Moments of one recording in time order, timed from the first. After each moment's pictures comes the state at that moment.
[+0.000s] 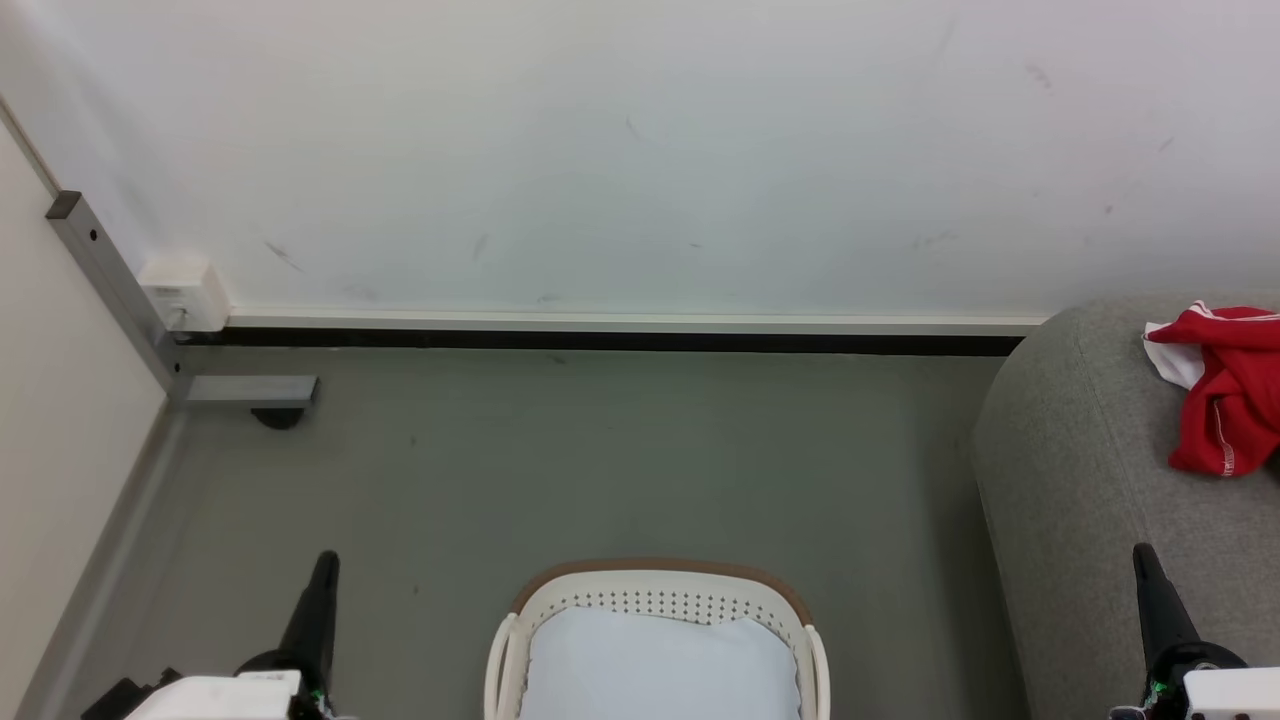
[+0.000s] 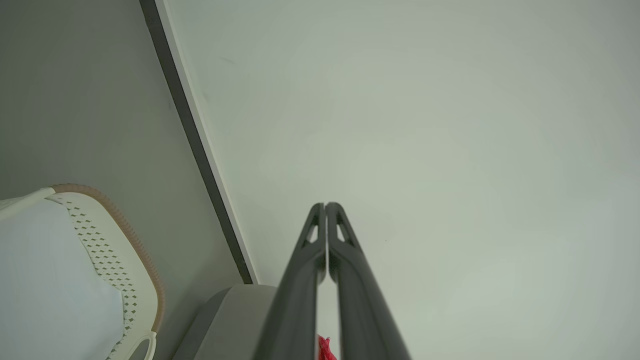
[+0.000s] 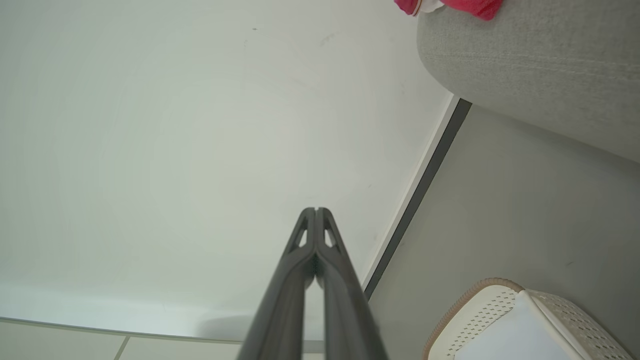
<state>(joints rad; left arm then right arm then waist) -0.09 0.05 0.09 0.26 -1.48 -0.11 0.08 -0.09 -0.04 -0.11 0.26 1.47 0.13 0.08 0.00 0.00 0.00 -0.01</state>
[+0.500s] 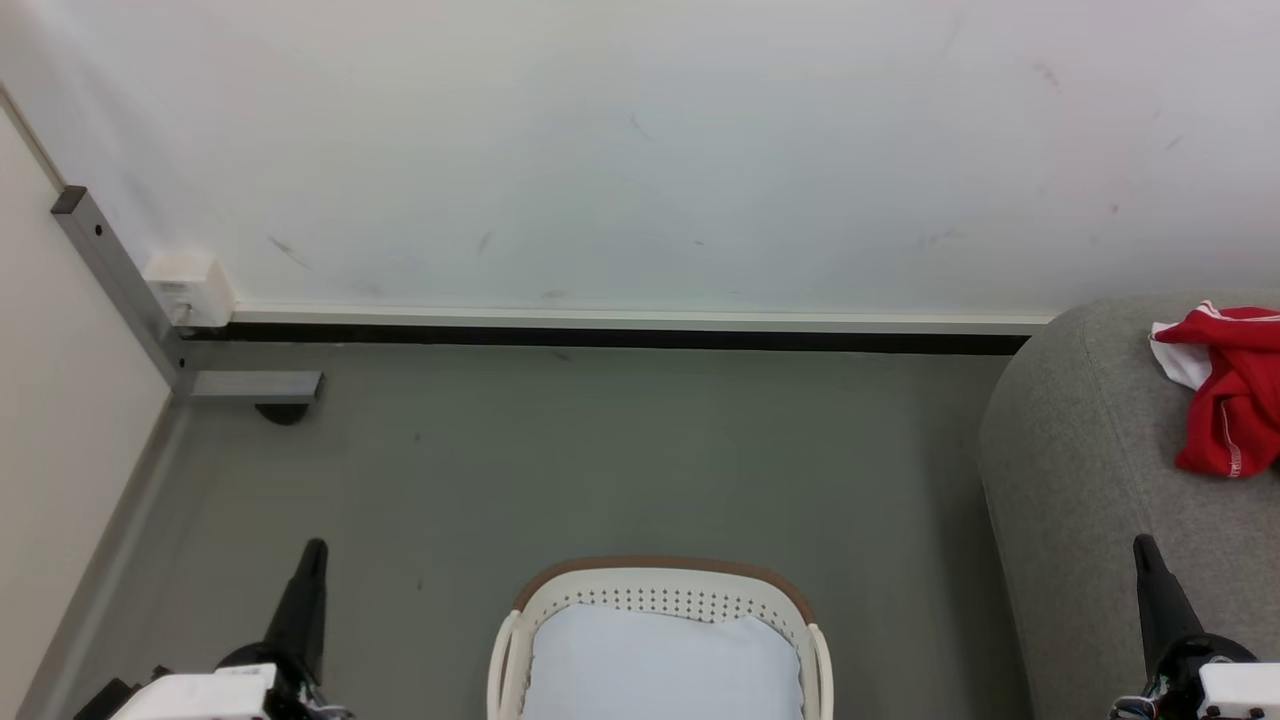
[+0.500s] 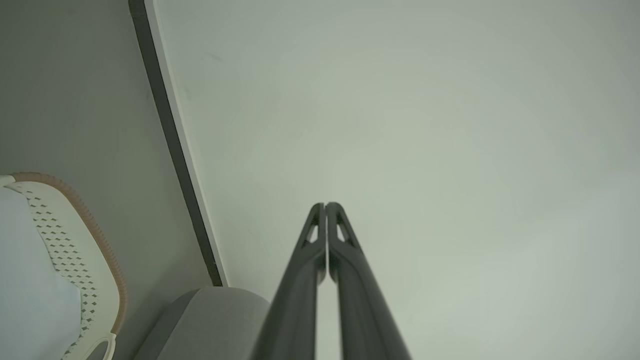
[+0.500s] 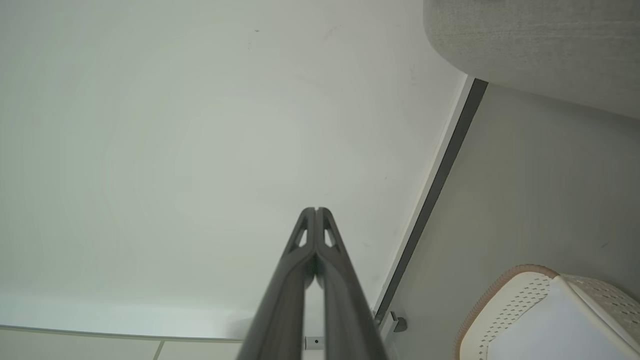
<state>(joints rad) -0.10 0.05 0.11 0.25 -1.58 -0.12 0.11 -0.10 -0.05 -0.11 0.25 1.57 0.13 0.11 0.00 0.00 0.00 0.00</state>
